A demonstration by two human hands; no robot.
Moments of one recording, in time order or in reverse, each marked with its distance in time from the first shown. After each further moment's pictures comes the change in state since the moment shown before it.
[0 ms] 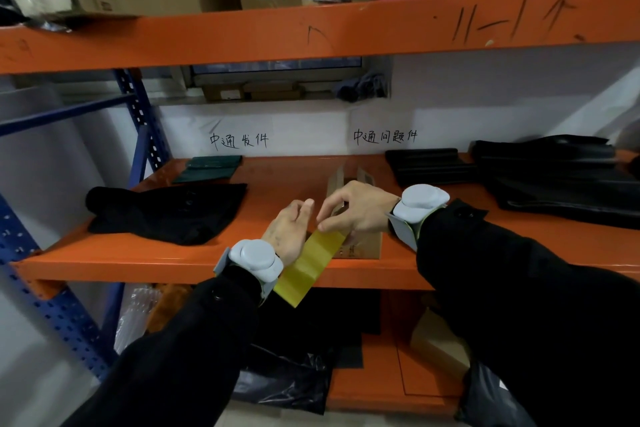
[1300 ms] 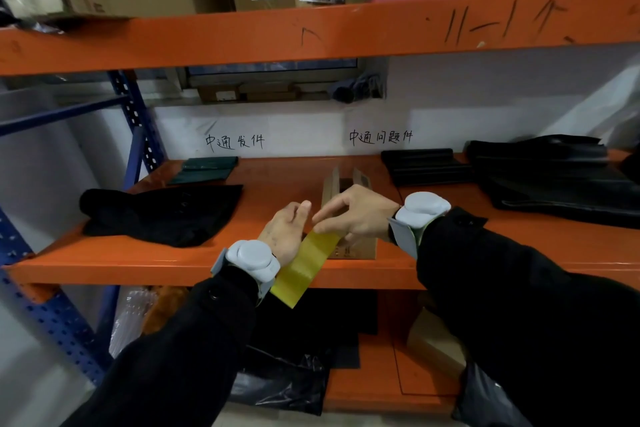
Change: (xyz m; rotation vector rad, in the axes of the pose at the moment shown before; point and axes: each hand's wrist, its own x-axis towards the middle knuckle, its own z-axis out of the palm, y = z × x) left_hand 0.006 -0.007 0.003 0.017 -0.009 -0.002; right_hand -0.008 0.007 0.004 0.124 0.070 0.058
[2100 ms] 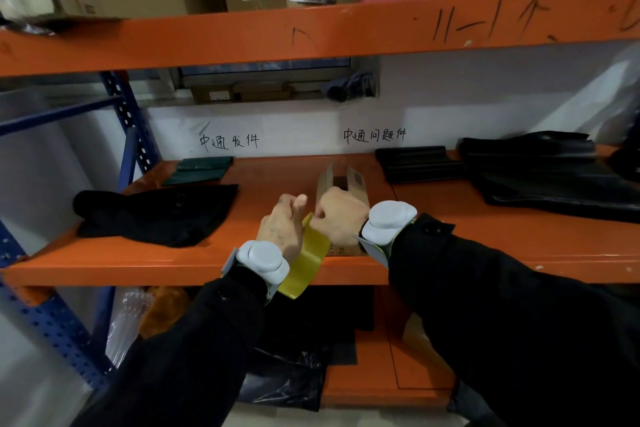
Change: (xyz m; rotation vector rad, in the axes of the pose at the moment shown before) left_hand -0.007 0.006 0.010 0.111 0.184 0.052; right_hand -0.002 -0.022 0.028 -0.559 0.178 0.071
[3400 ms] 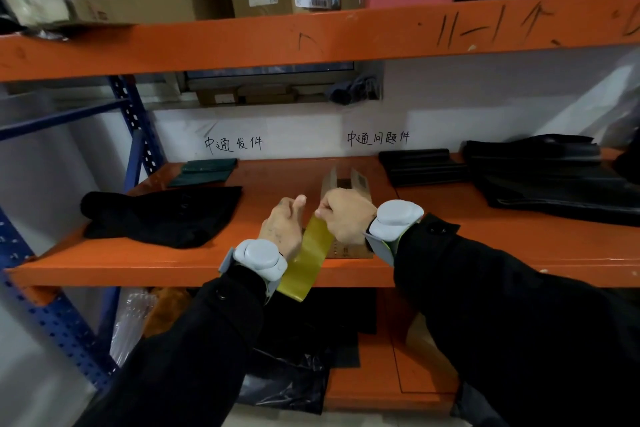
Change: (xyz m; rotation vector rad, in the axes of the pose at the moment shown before) left_hand 0.002 0.004 -0.008 -0.109 0.012 -0.089; right_hand 0.001 0.003 -0.005 0.077 -0.013 0.041
